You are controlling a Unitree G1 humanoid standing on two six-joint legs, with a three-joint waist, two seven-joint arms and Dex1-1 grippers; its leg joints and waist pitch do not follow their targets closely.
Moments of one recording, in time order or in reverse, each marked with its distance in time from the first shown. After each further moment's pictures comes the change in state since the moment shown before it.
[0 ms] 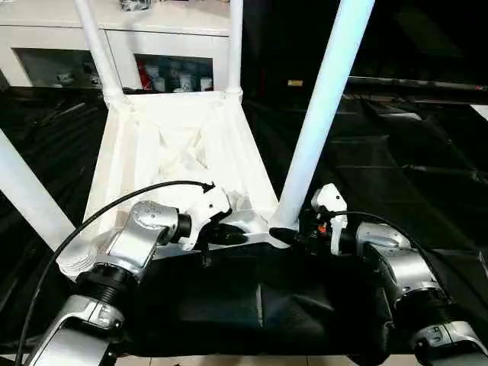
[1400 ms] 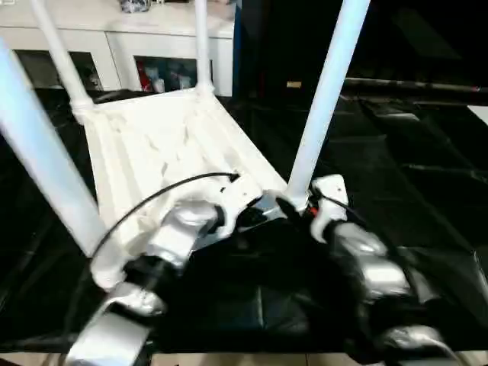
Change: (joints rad) left arm -0.046 -0.105 -0.005 0.067 0.058 -0.011 0.213; right arm 0.041 0.074 -0.079 -0.045 -0.004 0.025 -0.257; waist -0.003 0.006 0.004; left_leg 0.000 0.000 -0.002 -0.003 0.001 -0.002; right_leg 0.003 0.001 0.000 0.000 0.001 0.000
